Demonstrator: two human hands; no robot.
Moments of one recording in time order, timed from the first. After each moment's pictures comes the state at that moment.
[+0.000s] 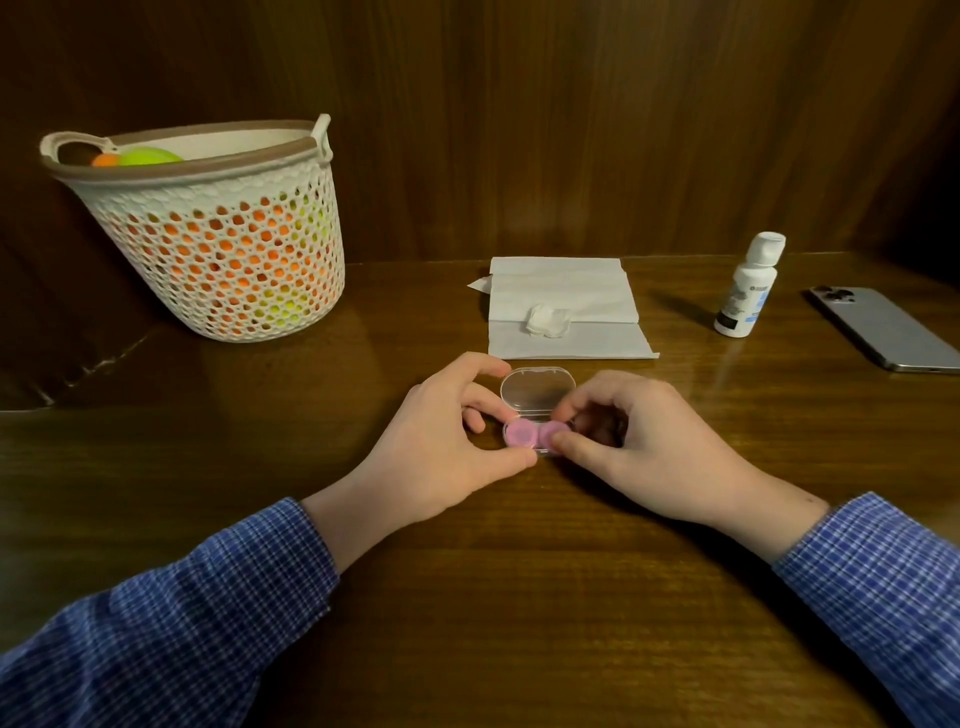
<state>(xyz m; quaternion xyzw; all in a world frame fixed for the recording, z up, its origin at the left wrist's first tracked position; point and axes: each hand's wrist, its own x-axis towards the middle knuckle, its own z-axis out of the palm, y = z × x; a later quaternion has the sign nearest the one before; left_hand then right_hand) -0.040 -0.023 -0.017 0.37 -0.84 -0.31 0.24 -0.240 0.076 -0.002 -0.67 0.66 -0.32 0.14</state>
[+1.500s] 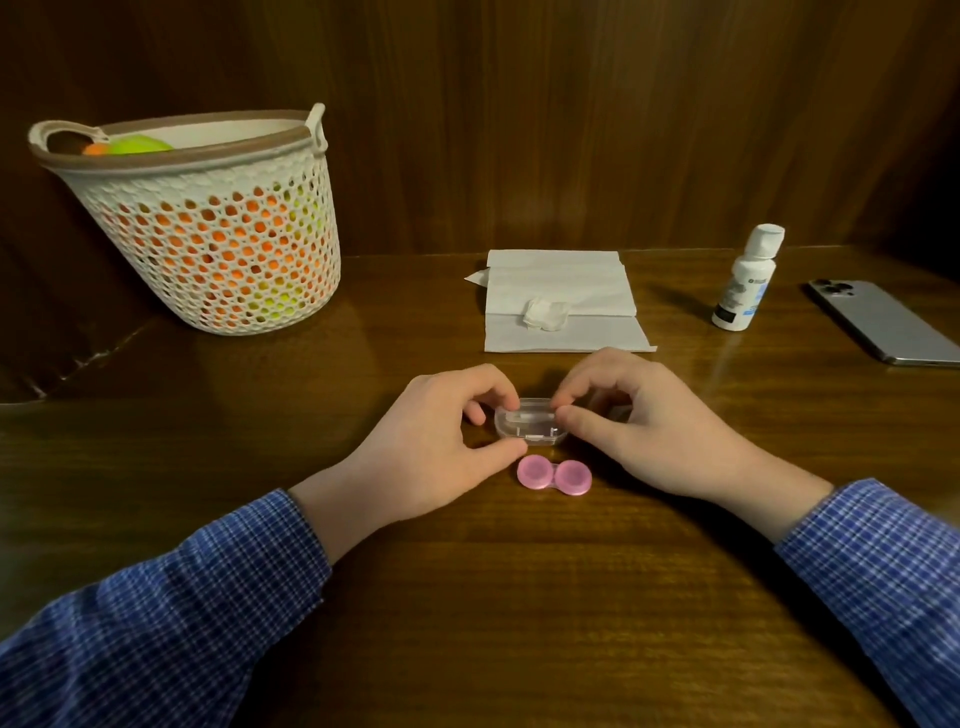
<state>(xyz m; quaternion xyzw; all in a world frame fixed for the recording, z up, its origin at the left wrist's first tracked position) -0.037 -0.015 -0.009 0.34 -0.88 -0.26 0.21 -0.253 0.067 -0.004 -0.68 0.63 -0.34 0.17</state>
